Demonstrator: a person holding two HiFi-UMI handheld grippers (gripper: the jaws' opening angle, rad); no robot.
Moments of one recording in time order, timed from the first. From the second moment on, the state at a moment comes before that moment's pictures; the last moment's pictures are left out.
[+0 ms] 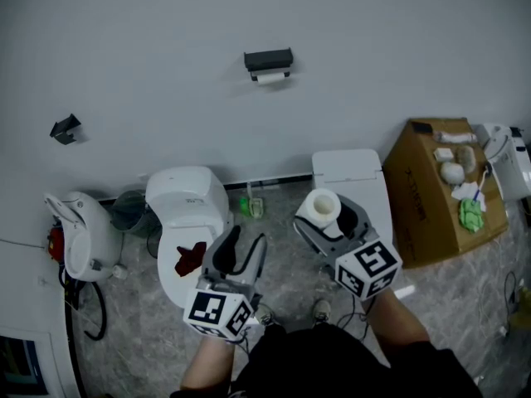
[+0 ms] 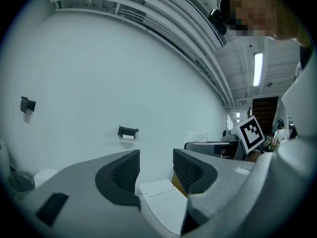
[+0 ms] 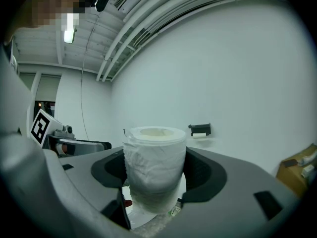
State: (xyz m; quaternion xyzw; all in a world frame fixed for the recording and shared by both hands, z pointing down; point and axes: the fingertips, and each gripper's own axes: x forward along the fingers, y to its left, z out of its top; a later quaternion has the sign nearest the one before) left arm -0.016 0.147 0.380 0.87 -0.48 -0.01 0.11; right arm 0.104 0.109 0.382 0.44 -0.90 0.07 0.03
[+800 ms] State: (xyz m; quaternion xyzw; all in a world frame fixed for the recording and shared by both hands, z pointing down) left arm -0.139 0.099 0.386 0.89 -0.43 -0.02 0.11; right arm -0.015 0.078 0.382 0.48 -0.87 0.07 0.04
